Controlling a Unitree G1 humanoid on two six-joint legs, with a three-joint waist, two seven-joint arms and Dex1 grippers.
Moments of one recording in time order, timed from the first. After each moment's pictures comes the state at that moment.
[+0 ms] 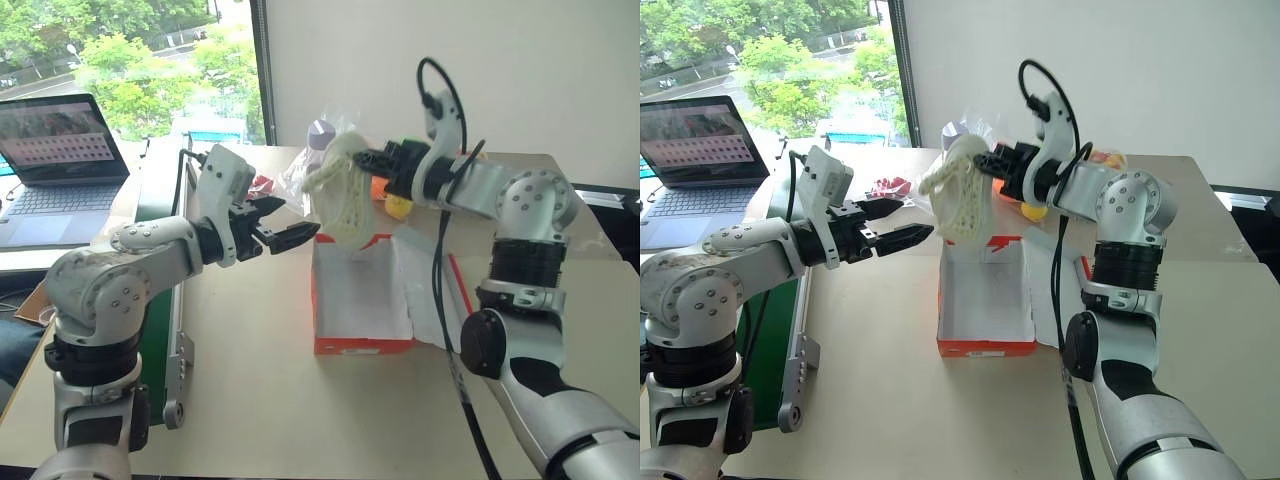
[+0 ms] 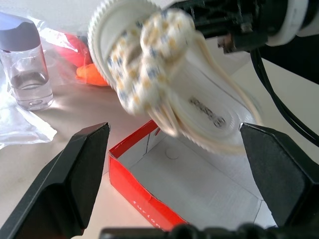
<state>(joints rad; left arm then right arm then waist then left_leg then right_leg) -0.66 0.58 0.07 -0.39 -0.76 1.11 -0.47 -0.98 -0.22 -0.34 0.08 0.77 1.45 0.08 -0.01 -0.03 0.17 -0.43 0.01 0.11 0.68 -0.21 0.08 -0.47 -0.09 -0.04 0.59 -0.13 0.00</state>
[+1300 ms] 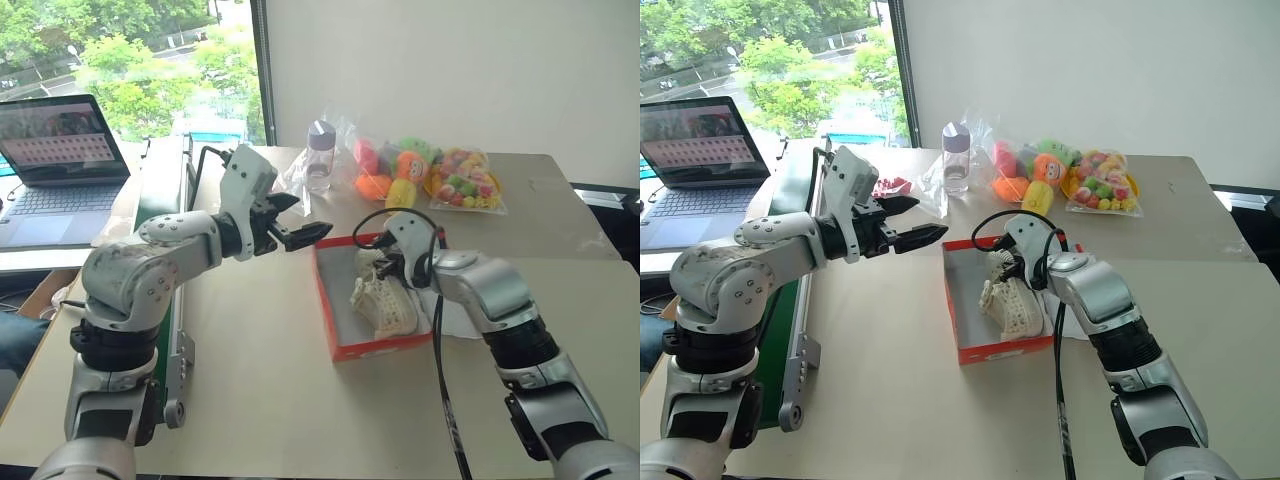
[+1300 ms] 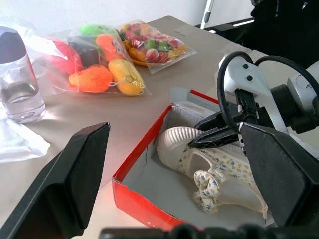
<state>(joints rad) -0.71 0.55 0.02 -0.36 -0.69 1.07 -0.49 -0.69 -0.50 0.28 -0.05 0.27 1.07 0.34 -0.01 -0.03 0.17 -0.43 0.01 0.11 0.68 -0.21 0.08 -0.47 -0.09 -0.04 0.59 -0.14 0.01</state>
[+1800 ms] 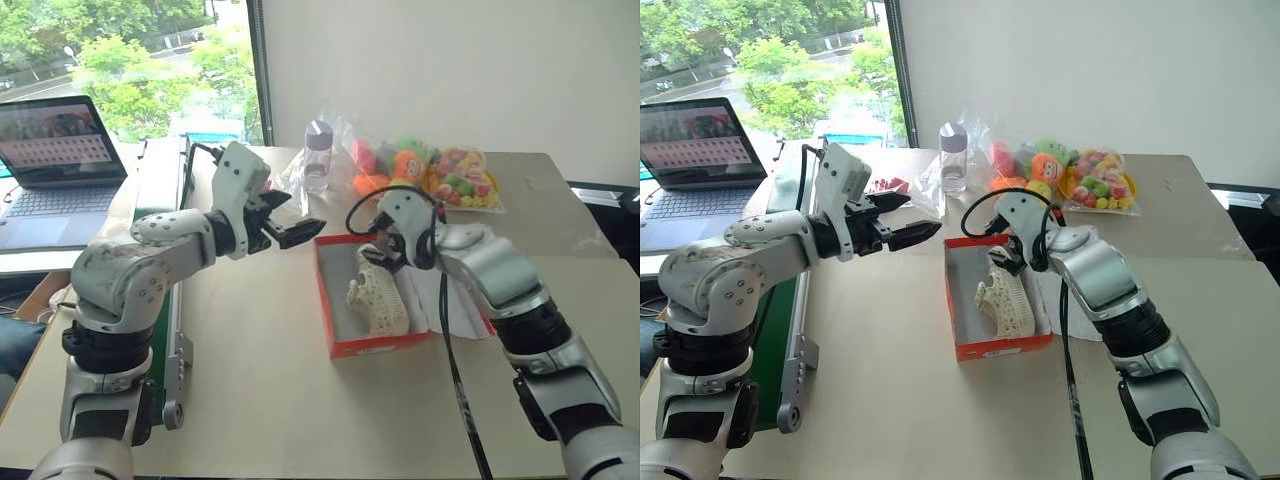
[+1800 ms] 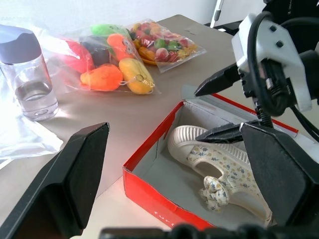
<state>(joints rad) -0.70 0.57 0.05 -0.38 -0.69 1.10 -0.45 -0.85 -0.55 0.29 -0.15 0.22 1.15 0.44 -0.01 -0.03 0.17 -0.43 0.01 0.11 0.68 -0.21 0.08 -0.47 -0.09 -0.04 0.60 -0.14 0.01</state>
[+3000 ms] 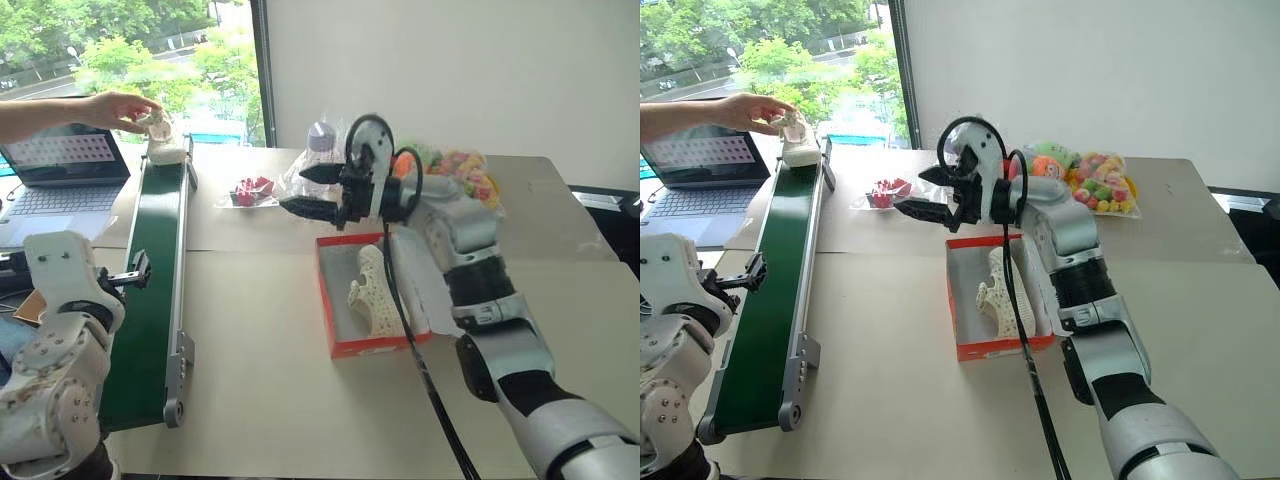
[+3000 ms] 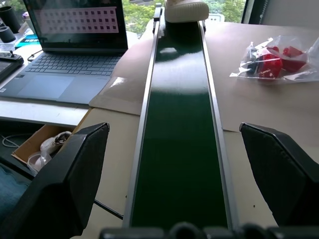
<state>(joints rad) -0.14 0.37 0.59 -0.74 -0.37 1.12 0.07 -1.01 -0.26 0.14 0.35 0.34 0.48 0.96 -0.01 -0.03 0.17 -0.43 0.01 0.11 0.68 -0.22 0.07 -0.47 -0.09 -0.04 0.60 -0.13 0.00</state>
